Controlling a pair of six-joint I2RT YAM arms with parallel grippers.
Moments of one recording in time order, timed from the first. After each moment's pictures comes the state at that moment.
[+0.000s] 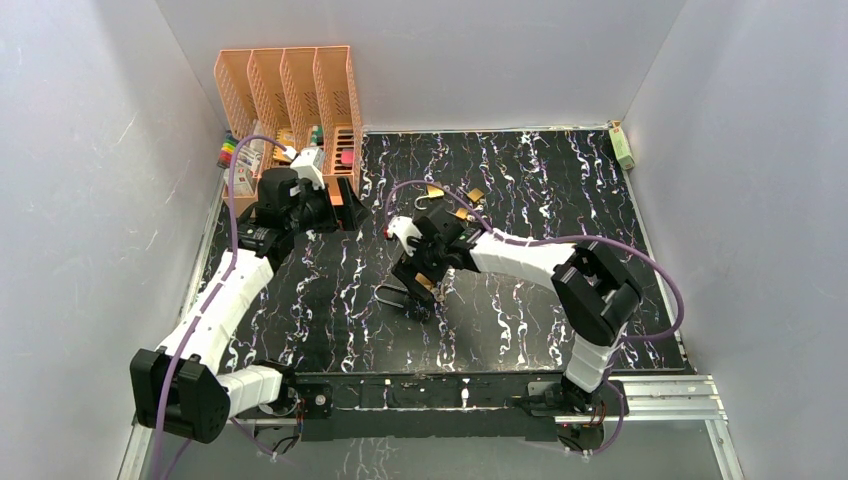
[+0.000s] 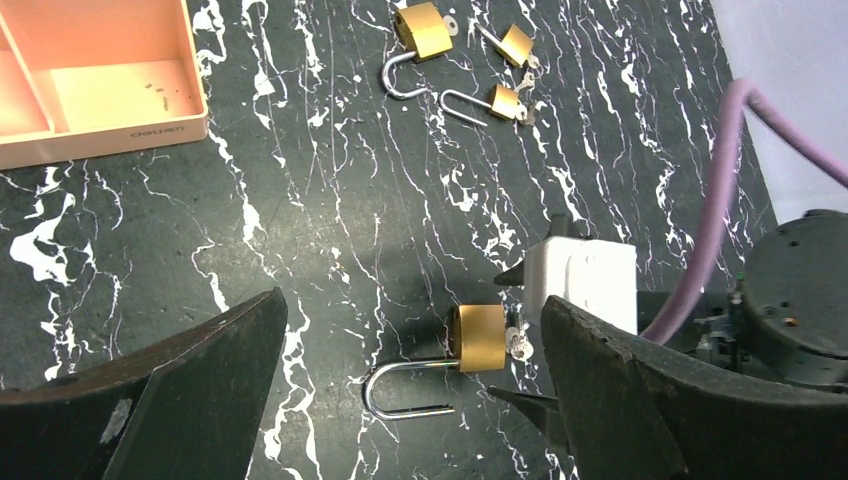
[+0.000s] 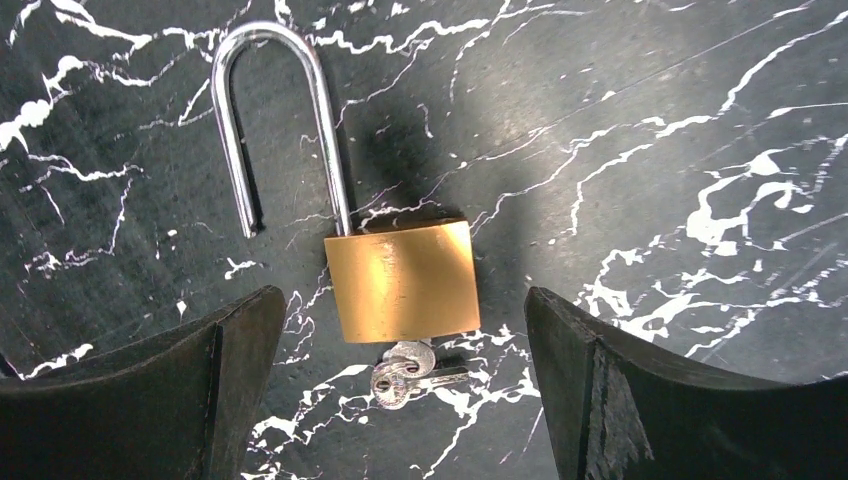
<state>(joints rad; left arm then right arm) -0.25 1.17 0.98 -0.33 0.30 -0.33 0.87 1.76 1.17 -0.34 -0.21 -0.19</state>
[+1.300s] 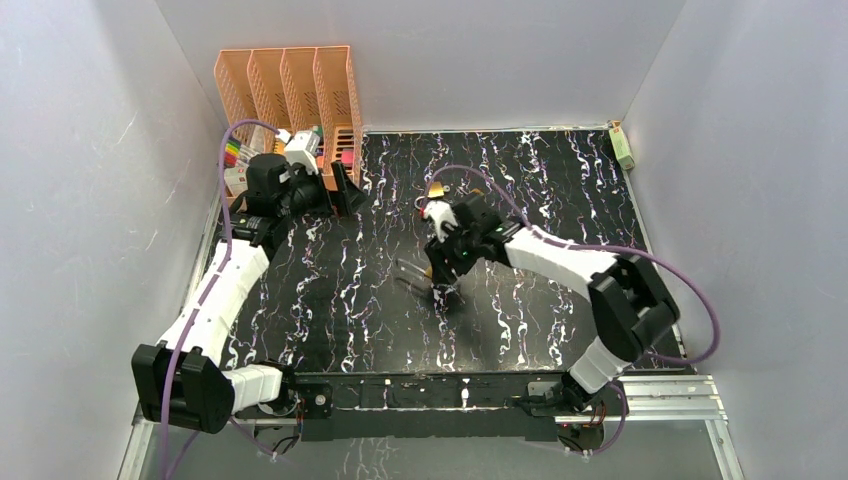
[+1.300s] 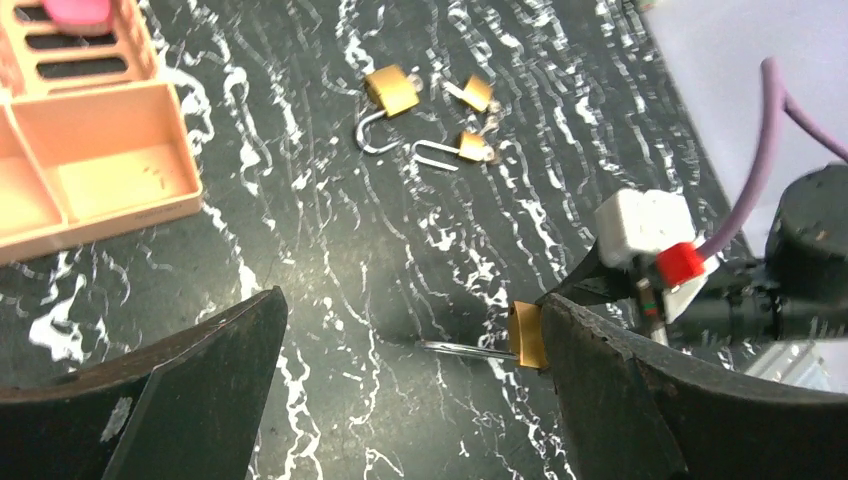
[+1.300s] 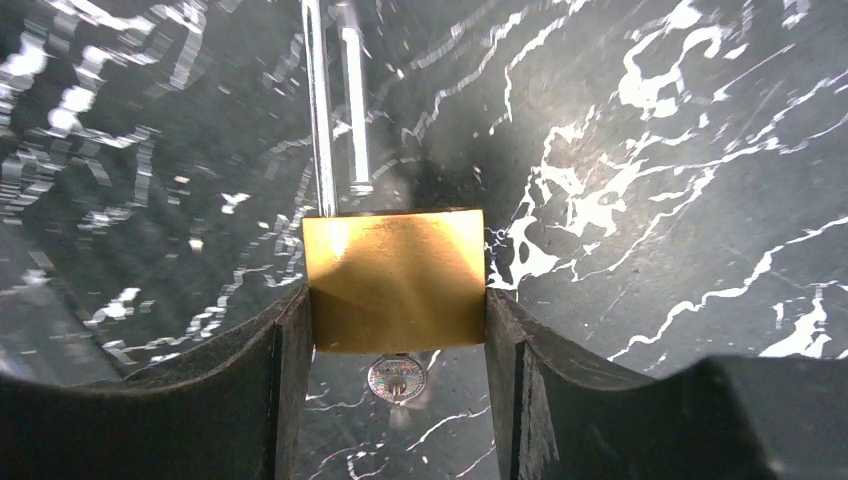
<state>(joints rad) -0.20 1.22 1.07 -0.31 0.38 -0.29 0.75 1.64 1.05 -0.38 -0.30 -0.12</state>
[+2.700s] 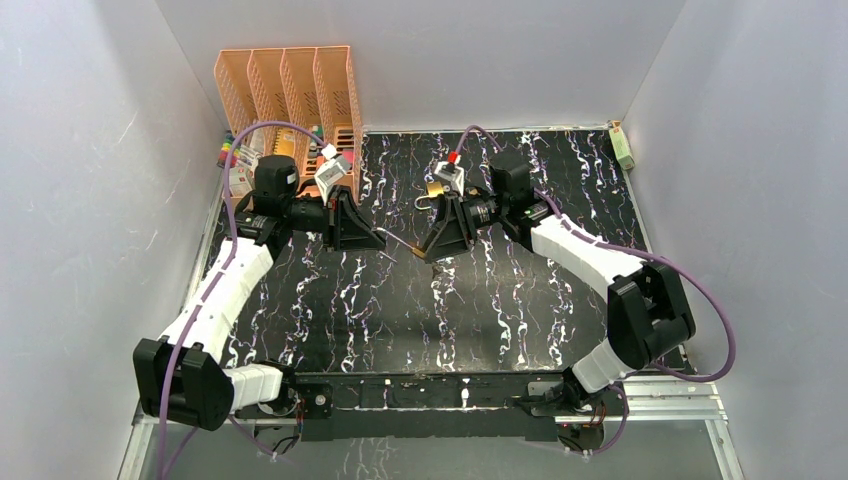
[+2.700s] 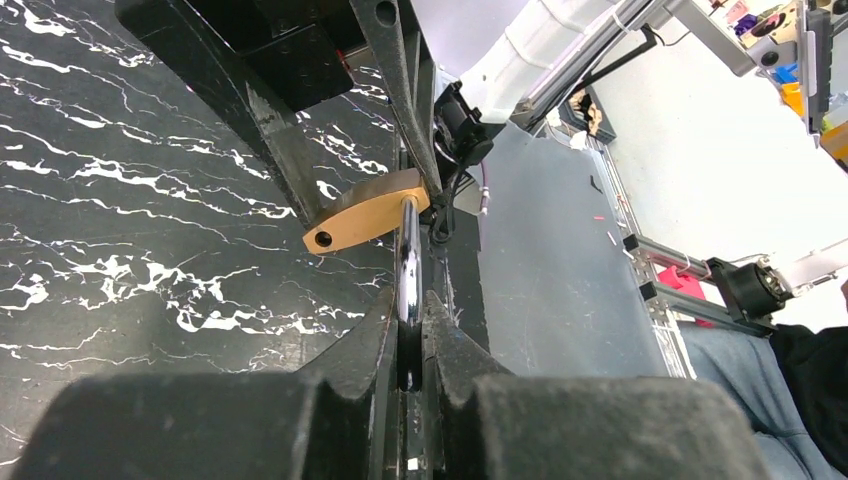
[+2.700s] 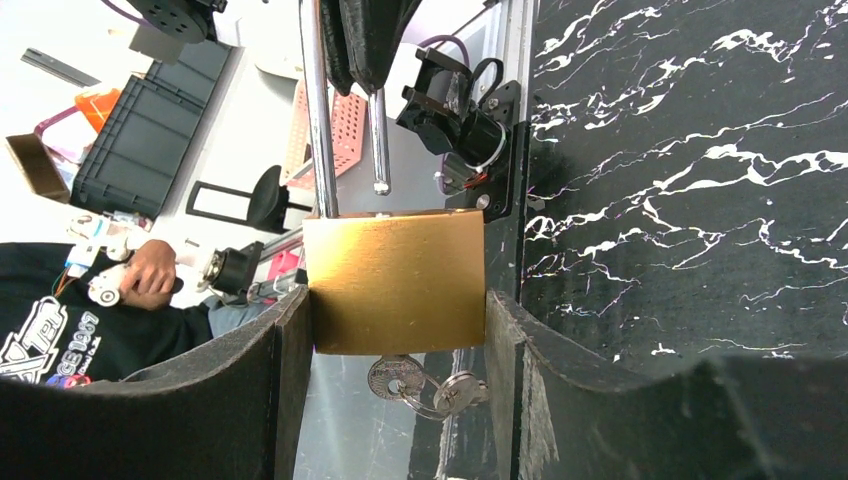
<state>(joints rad) -0.23 1.23 1.07 -0.33 1.42 -0.03 0.55 1.53 1.09 0.14 -1.37 0.52</state>
